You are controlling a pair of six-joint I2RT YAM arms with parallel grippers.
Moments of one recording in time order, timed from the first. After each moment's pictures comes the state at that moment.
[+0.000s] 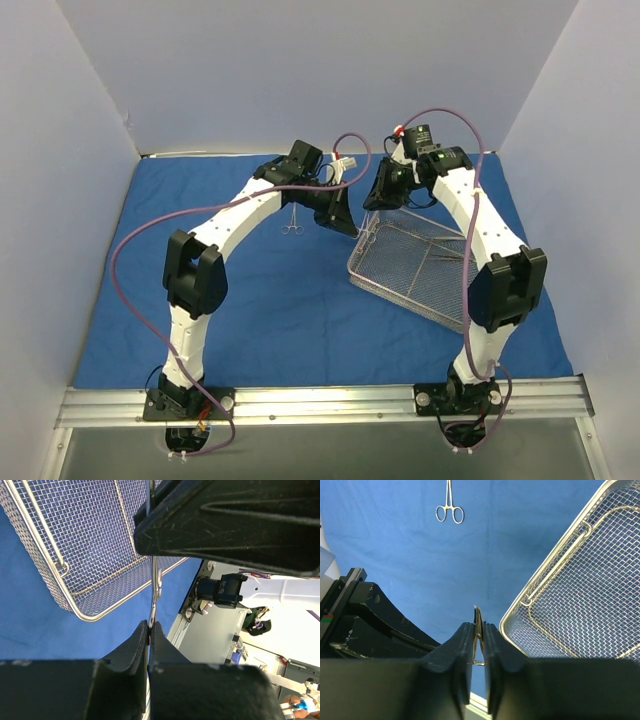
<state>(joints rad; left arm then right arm) -0.60 2.11 1.98 -0.76 0.84 -0.37 0.28 1.79 1.76 -0.92 -0.36 0.50</state>
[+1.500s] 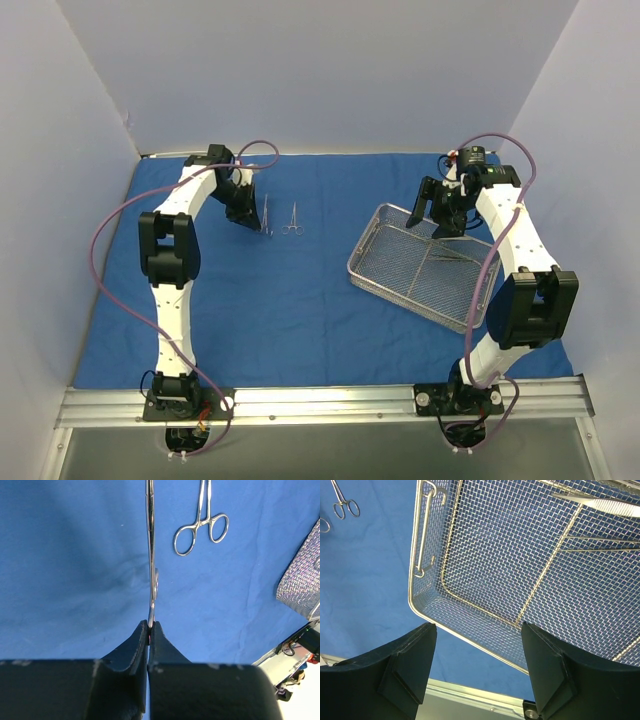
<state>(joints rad) -0.12 2.33 2.04 -1.07 0.52 -0.06 0.01 1.64 1.52 -1.03 -0.29 0.33</state>
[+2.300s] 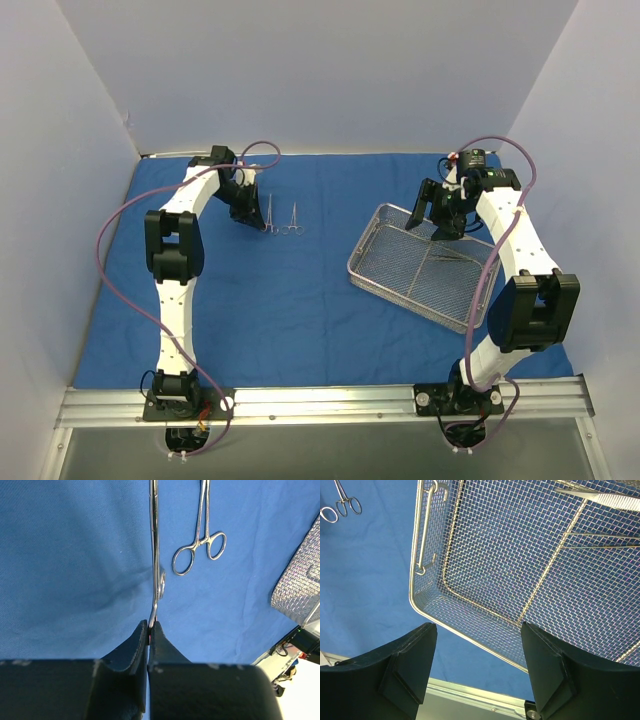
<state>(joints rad) -0.13 2.41 2.12 -1.06 0.56 -0.07 0.01 1.62 1.48 -1.01 -0.30 0.34</state>
